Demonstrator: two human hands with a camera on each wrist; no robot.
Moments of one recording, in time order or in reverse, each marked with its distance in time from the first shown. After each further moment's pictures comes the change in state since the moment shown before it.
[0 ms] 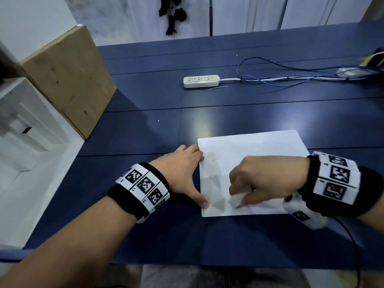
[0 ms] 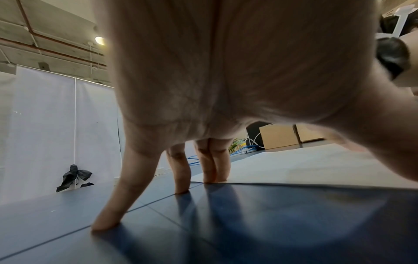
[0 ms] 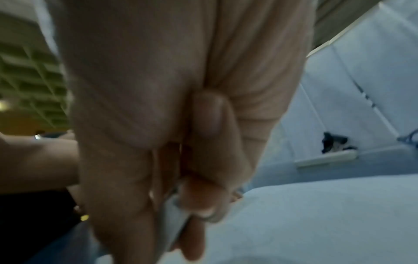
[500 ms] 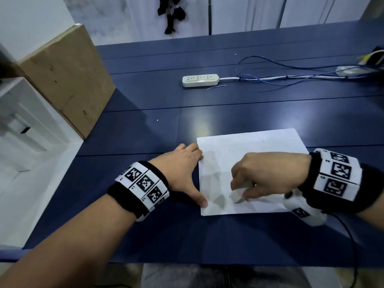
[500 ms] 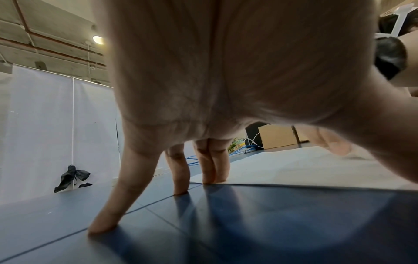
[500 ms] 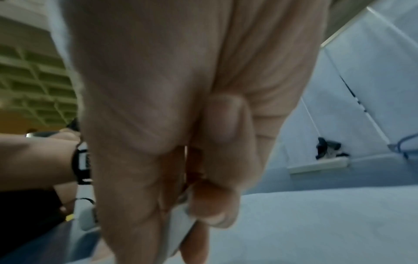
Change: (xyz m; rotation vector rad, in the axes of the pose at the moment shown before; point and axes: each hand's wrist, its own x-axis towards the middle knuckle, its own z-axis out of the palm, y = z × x) left_hand 0.000 0.002 -0.002 0.009 -0.007 0.009; right_hand -0.002 0.008 0.002 -0.012 -0.031 0.040
